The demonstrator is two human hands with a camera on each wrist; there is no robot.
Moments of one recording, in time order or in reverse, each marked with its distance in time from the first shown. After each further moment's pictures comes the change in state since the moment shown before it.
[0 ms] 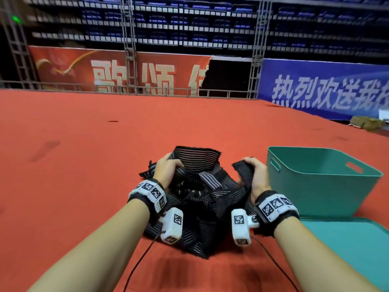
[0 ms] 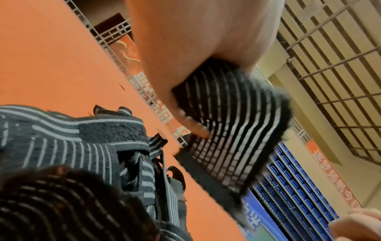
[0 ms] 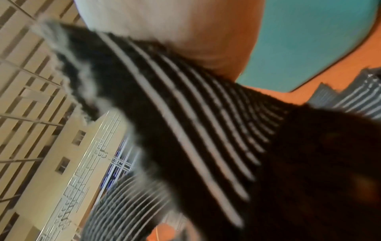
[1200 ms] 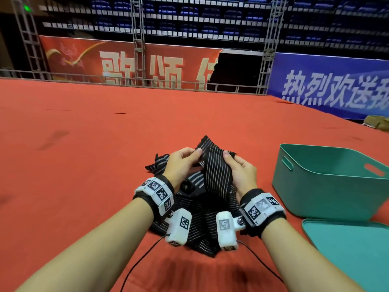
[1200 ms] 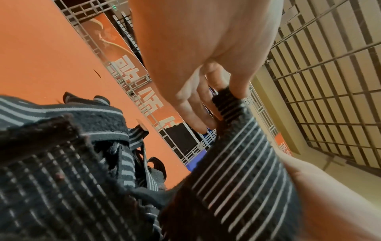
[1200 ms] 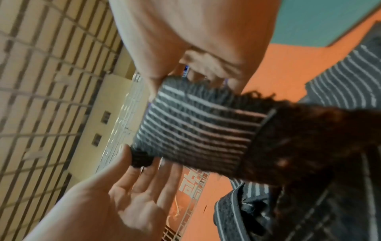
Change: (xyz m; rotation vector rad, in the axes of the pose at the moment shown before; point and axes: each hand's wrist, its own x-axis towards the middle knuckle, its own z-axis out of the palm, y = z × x) left_hand -0.005 -0.006 0.012 -0.029 -0.135 0.121; right_hand -0.009 0.031 0.050 -0.051 -0.066 -0.045
